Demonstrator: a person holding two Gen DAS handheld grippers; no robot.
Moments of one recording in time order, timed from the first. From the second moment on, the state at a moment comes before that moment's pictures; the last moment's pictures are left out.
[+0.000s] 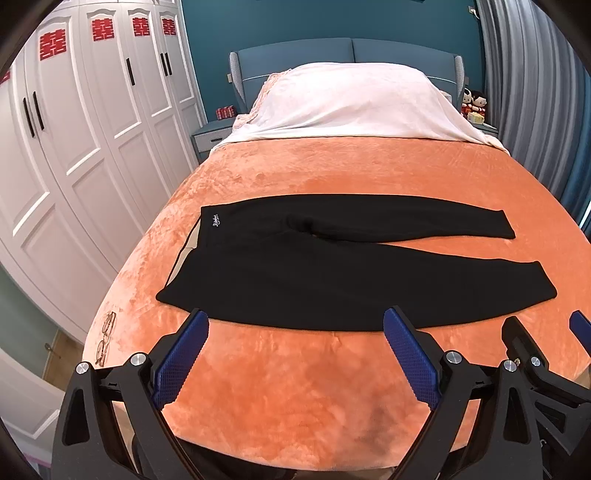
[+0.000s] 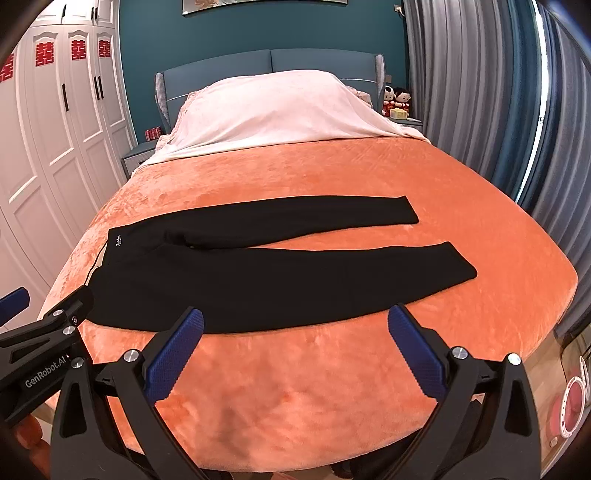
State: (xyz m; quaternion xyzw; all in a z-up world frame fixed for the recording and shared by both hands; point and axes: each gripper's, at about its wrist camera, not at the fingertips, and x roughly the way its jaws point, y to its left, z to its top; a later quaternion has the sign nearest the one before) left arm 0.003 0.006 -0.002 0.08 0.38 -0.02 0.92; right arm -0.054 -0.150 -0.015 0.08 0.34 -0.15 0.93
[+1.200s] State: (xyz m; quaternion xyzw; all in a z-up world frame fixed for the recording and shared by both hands) left arm -0.001 0.011 0.001 0.08 0.38 -0.02 0.92; right arm -0.055 -0.149 -0.015 0.08 0.34 -0.15 0.93
